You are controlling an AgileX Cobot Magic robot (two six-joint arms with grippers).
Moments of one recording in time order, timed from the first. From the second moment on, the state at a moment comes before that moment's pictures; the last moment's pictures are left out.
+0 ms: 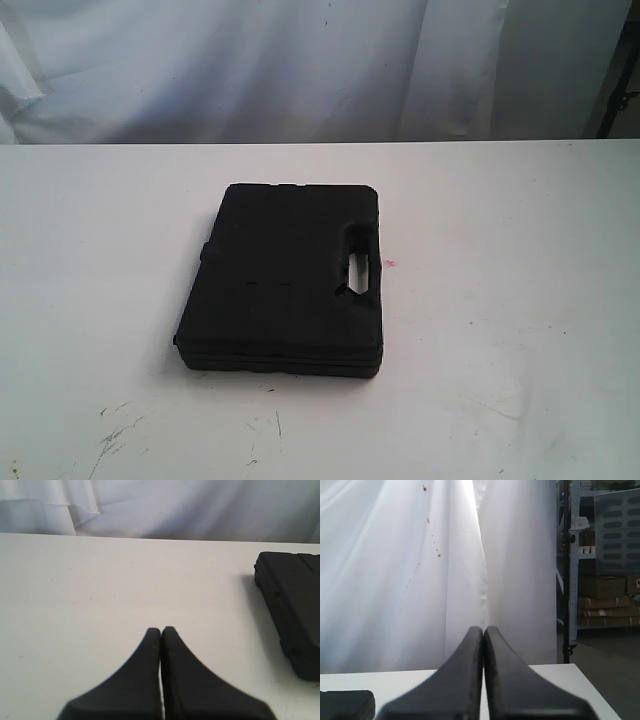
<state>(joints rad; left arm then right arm) 0.04 0.00 0.00 -0.06 0.36 0.05 -0.06 0.01 0.00 0.04 -0.11 -0.03</state>
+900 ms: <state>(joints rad) 0.04 0.00 0.00 -0.06 0.36 0.05 -0.06 0.32 -0.43 0.04 -0.03 0.05</state>
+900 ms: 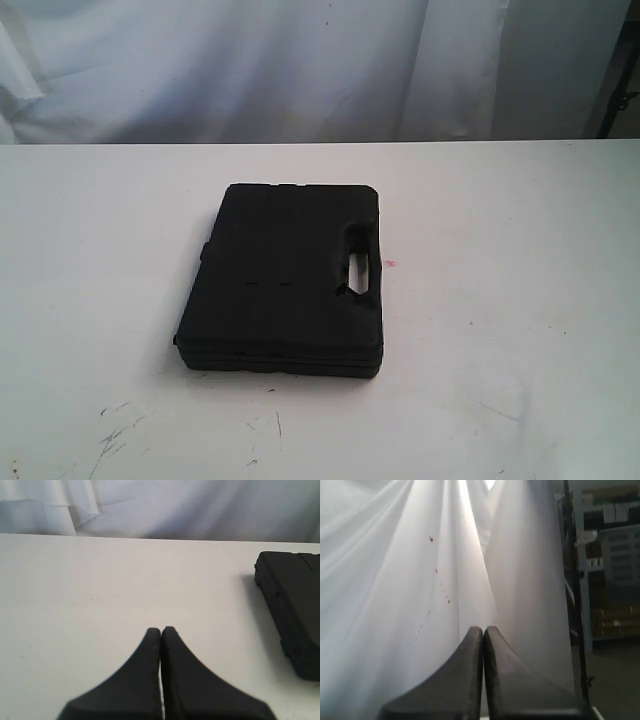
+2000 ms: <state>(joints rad) 0.04 0.00 0.00 -0.06 0.36 0.05 0.09 1.02 -0.74 0.37 0.64 -0.03</state>
